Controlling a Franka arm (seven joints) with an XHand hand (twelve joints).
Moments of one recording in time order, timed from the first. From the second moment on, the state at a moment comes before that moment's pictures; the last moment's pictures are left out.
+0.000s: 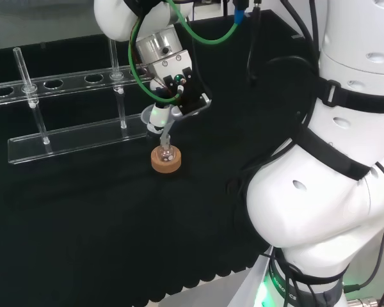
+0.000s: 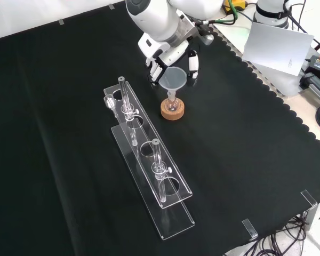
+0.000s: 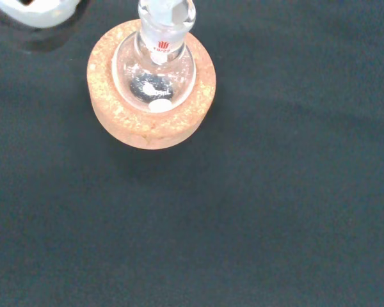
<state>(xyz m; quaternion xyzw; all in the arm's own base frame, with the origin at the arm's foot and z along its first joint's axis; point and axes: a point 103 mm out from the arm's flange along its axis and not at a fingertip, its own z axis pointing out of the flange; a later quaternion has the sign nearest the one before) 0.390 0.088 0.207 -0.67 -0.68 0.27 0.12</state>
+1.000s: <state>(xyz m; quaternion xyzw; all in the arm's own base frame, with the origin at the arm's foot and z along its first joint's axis) 0.390 0.088 0.202 -0.67 -0.67 0.28 0.12</state>
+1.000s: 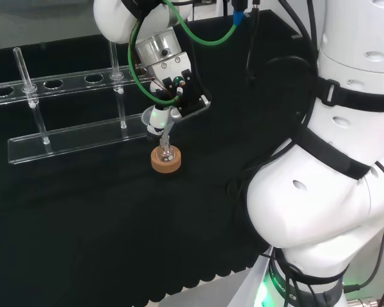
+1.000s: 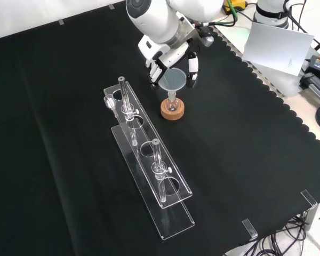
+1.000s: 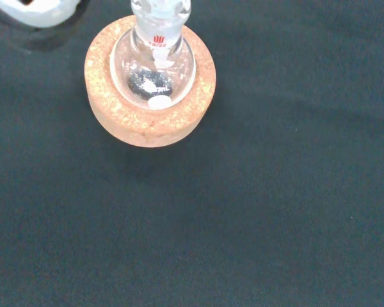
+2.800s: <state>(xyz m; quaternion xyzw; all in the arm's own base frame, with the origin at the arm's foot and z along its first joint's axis) 0.383 0.083 0.201 -0.67 -0.68 0.27 0.15</state>
